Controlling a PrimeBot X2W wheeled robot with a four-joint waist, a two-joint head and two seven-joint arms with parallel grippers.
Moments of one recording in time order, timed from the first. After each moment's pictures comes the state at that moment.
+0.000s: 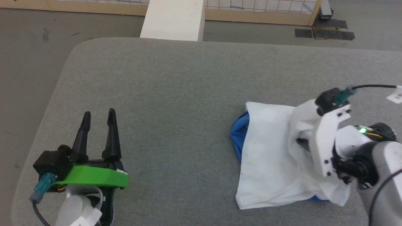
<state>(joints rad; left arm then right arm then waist) -0.13 0.10 0.02 0.05 -0.37 -0.12 -0.26 -0.36 -0.33 0.19 0.01 0.47 0.13 1.06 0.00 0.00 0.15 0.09</state>
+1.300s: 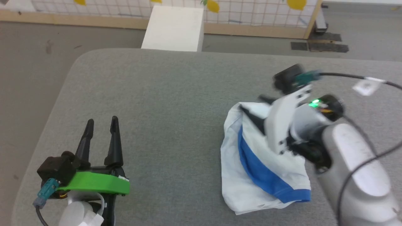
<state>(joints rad) -0.10 0.11 0.01 0.06 -0.38 -0.12 -0.26 -0.53 -0.16 0.34 0.16 0.44 0.13 0.68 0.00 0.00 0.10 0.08</state>
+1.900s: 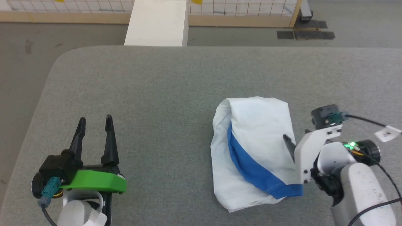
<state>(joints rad) -0.10 0.10 0.04 0.05 -0.23 -0.08 -0.26 -0.28 -0.08 0.04 0.16 0.10 0.13 0.62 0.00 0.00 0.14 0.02</state>
